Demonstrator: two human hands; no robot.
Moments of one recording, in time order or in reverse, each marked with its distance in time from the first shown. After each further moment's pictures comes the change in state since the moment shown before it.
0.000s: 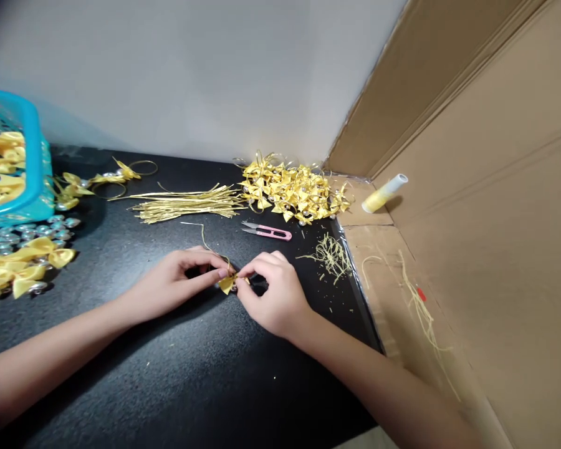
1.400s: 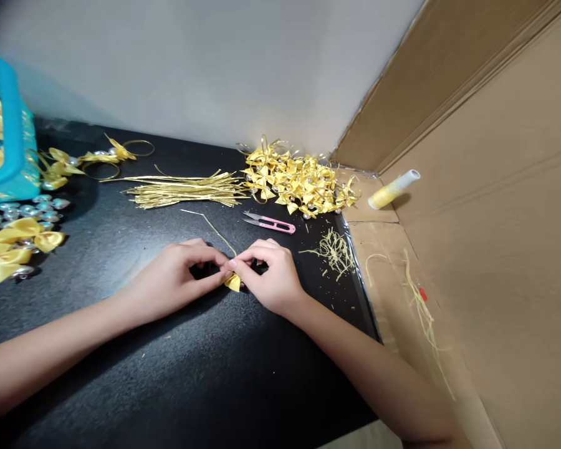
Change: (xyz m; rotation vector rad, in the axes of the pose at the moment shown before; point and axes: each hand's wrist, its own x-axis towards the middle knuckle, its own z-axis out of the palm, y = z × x) left_hand -0.005 0.009 0.007 0.222 0.046 0.055; right_hand 0.013 0.019 0.019 0.206 0.013 0.019
